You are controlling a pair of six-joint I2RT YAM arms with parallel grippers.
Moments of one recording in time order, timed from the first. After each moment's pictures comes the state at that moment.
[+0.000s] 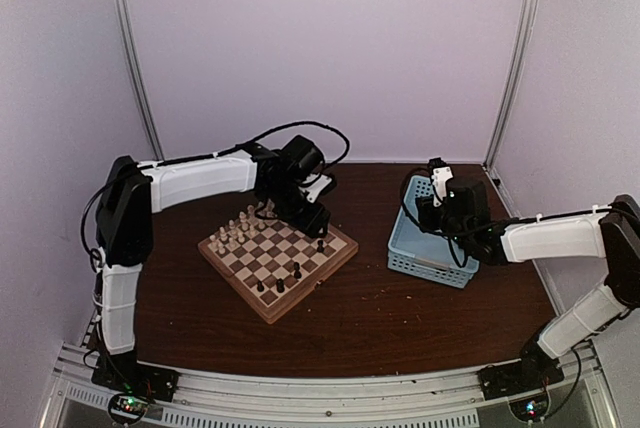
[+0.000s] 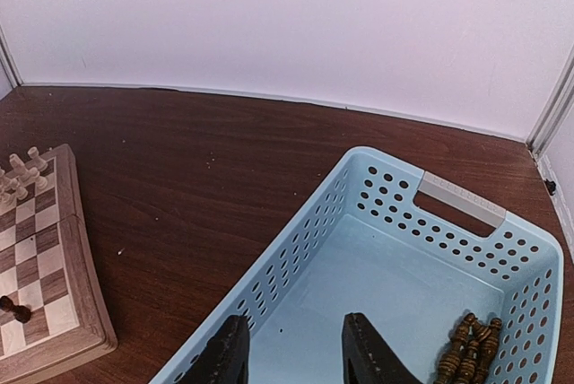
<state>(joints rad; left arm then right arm) -0.79 2.11 1.81 -0.79 0.07 -0.11 0.57 1.45 0.68 0.39 0.36 0.14</state>
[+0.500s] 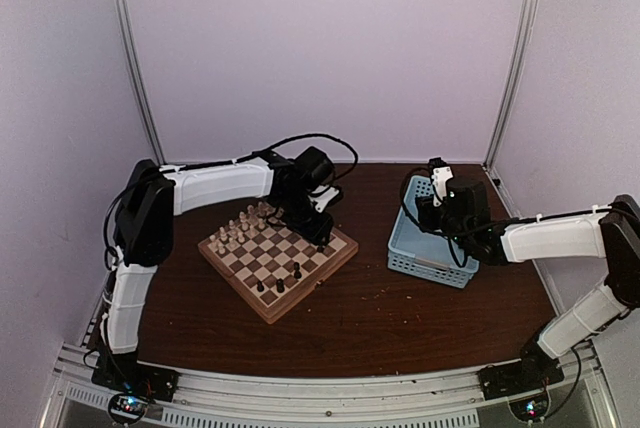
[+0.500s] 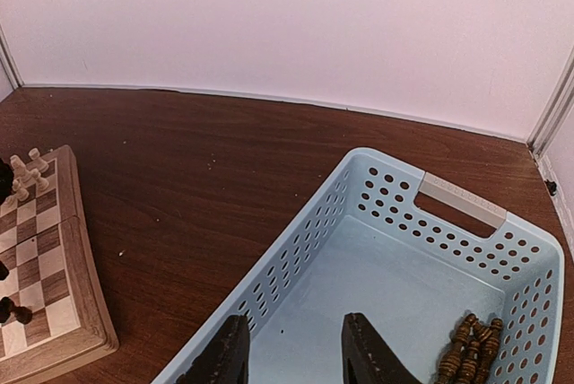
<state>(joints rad) -0.82 2.22 1.89 -0.84 0.07 -0.11 0.57 1.45 0.68 0.39 0.36 0.14</state>
